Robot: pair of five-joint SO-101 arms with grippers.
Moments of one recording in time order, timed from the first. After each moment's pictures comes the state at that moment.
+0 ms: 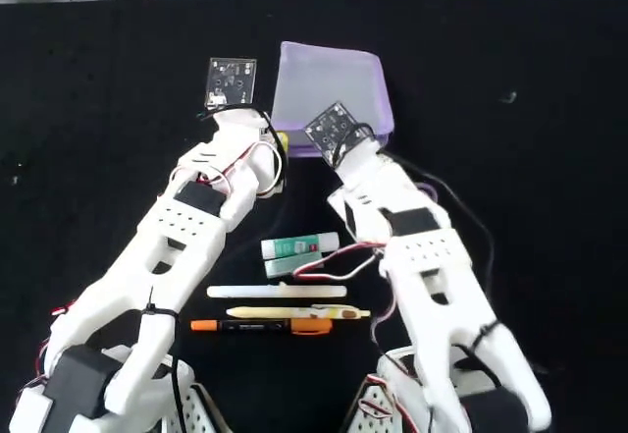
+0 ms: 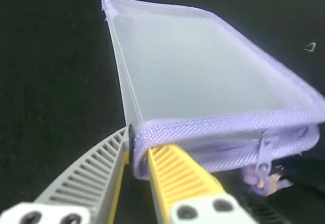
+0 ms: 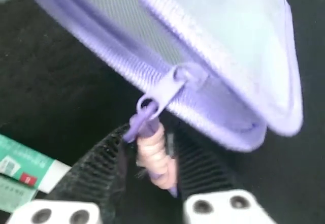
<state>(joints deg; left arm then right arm) 16.5 -21.0 43.0 18.3 14.3 -11.3 -28.3 58.5 29.3 28.7</state>
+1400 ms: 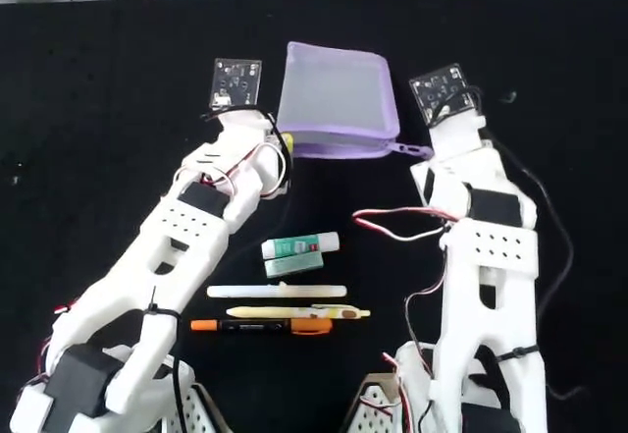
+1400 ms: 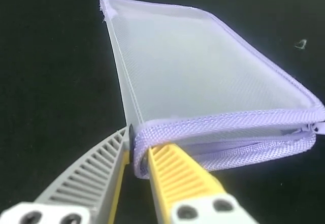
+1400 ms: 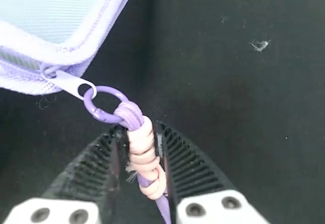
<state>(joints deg) 17.1 -20.2 43.0 16.1 14.4 10.9 -34.9 44.9 48.3 27.9</state>
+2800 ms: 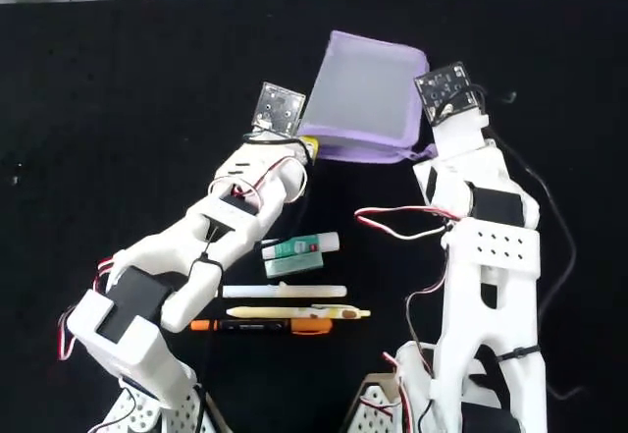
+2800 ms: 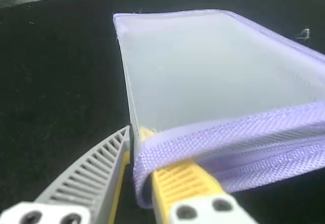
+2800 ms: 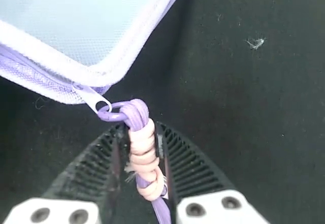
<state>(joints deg) 20.2 5.8 43.0 -19.6 2.2 11.1 -34.9 44.6 48.5 27.9</state>
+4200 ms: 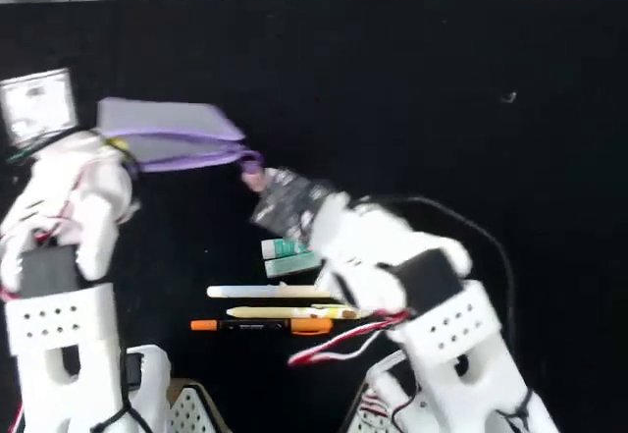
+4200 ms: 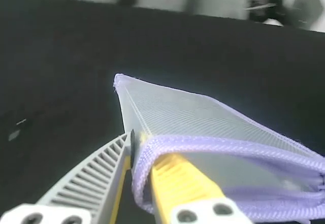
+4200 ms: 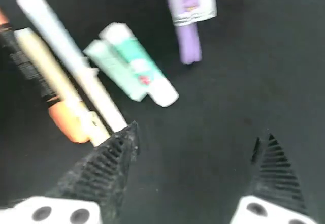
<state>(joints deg) -17.9 -58.3 41.4 55.2 2.1 -30.1 -53.6 44.5 83.0 33.9</state>
